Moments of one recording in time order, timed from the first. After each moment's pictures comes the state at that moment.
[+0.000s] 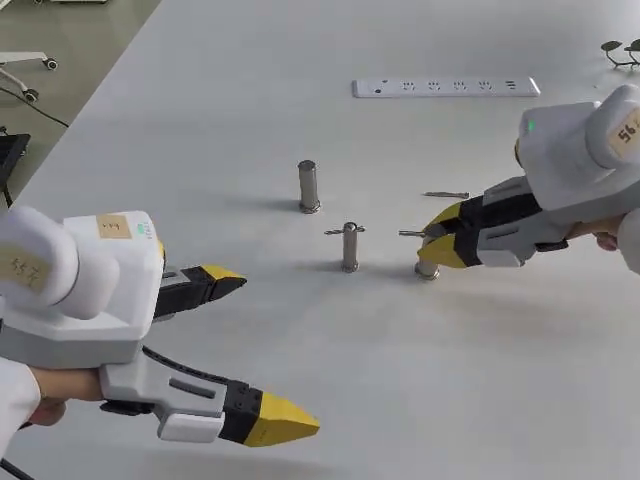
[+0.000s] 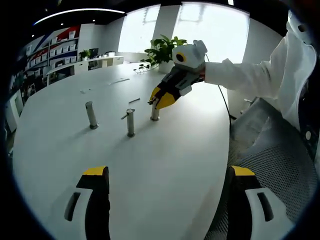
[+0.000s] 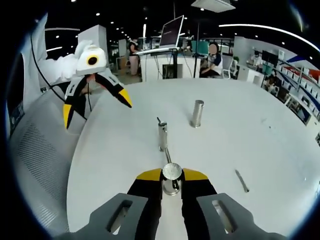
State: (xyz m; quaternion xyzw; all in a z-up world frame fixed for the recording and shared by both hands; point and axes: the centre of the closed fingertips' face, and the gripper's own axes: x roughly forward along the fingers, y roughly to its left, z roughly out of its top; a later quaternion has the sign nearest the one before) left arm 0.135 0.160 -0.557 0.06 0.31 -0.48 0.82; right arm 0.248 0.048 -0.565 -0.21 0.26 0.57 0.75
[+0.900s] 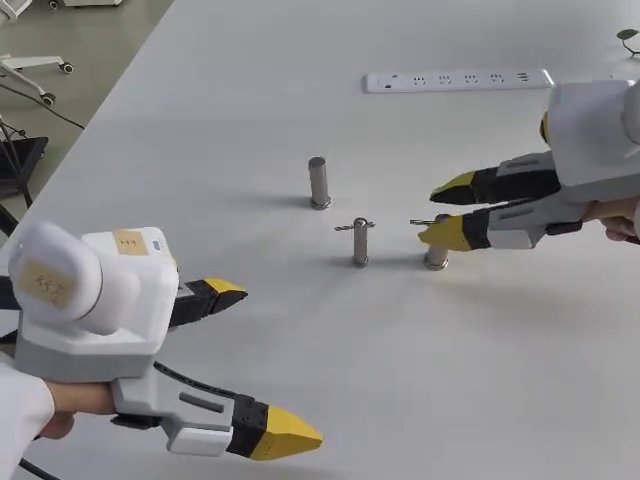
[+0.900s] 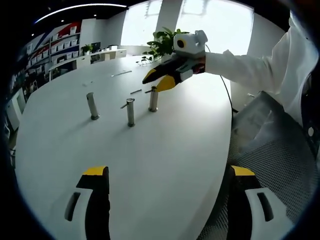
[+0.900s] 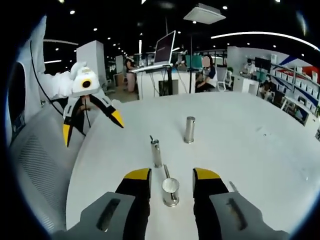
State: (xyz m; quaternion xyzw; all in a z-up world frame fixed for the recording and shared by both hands) left arm 0.124 0.168 -0.565 0.08 0.34 -0.47 0.81; right arm 0.254 0.056 -0.529 -0.15 0.20 0.57 0.78
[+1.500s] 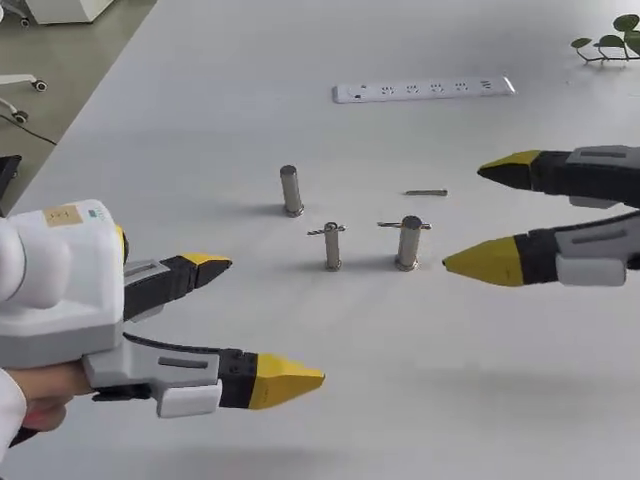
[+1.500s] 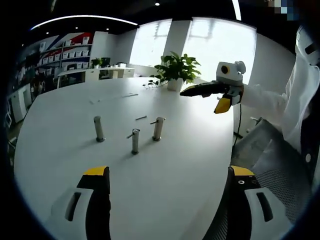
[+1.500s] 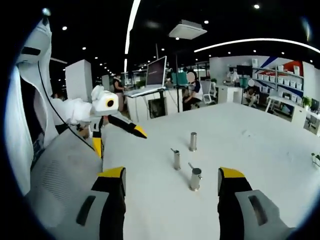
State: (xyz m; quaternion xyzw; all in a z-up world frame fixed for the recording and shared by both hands) left arm 0.143 0.151 -0.528 0.01 0.27 -0.45 0.85; right arm 0.180 0.008 -0.481 -0.08 0.18 0.53 0.83
